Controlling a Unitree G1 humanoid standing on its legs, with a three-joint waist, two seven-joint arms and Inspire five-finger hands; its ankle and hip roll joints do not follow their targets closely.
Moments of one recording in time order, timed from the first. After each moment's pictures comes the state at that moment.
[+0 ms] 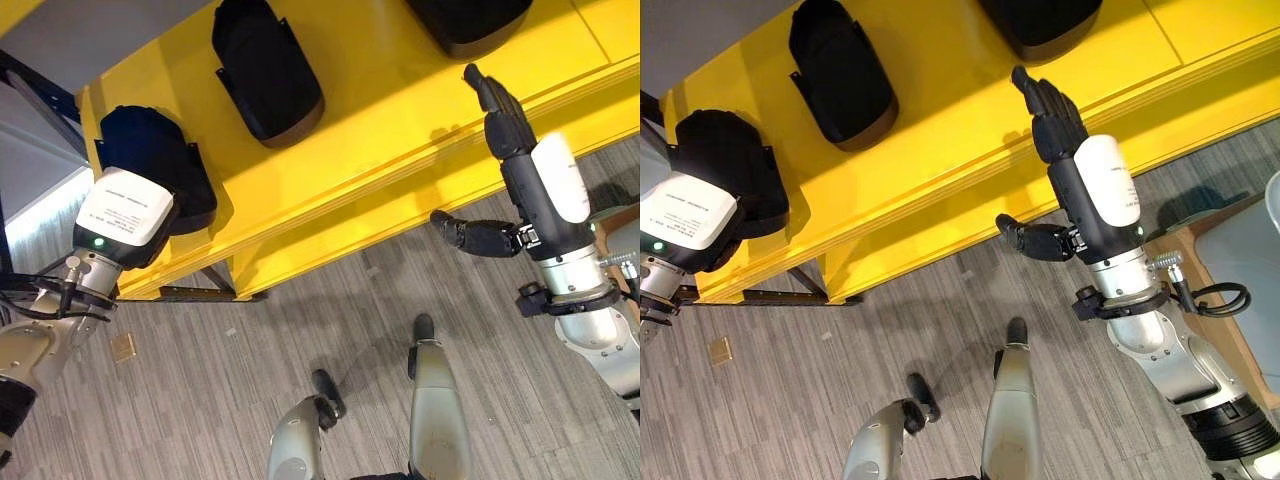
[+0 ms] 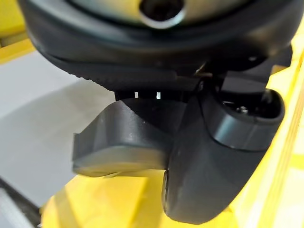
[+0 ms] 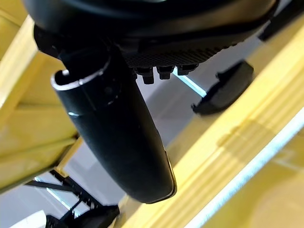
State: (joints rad) left arm -0.32 1.23 -0.30 0.31 0.79 -0.15 0.59; right arm -0.23 -0.98 0.16 -0.22 -0.18 -0.35 -0.39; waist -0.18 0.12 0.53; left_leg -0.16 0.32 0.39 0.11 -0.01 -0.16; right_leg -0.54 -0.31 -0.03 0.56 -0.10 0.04
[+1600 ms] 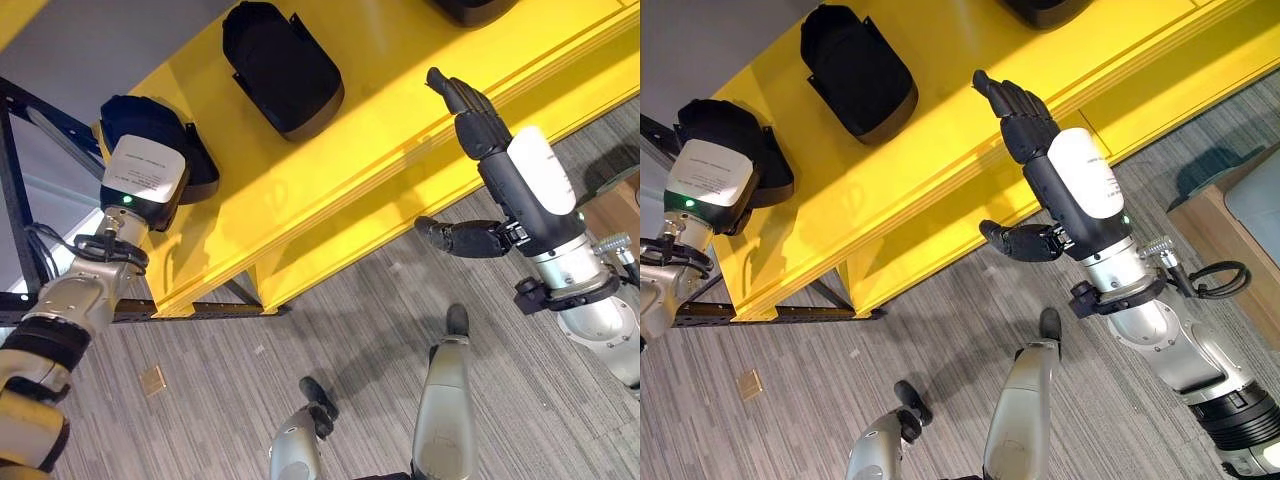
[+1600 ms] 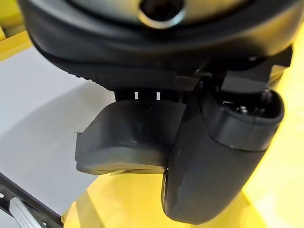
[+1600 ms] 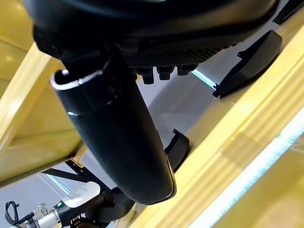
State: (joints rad) left arm -0.73 1.07 -0.58 0.56 0.75 0.04 0.45; right arm -0.31 -1.04 0.22 -0.24 -0.11 -0.36 -0.31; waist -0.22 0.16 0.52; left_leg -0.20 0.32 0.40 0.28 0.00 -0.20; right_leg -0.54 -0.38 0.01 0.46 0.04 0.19
